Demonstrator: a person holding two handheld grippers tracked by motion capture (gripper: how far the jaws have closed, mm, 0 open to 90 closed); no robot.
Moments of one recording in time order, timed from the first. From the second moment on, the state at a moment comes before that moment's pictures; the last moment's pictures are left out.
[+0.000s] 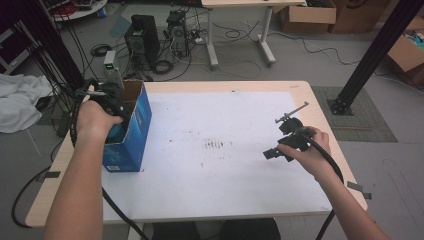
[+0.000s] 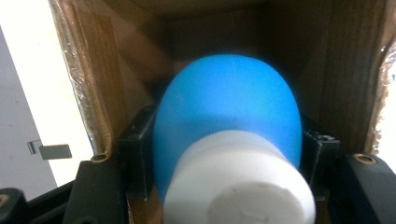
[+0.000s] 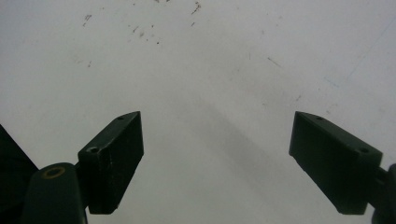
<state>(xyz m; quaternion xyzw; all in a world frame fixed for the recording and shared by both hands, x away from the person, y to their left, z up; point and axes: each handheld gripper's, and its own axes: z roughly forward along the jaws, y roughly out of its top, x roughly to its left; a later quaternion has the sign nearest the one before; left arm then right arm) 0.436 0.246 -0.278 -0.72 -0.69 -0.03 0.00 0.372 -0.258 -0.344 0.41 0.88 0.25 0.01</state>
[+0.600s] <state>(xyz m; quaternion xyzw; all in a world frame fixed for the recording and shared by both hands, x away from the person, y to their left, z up) 0.435 0.247 -0.276 -0.72 -0.69 -0.04 0.01 0.372 -0.258 -0.342 0.41 0.88 0.25 0.01</state>
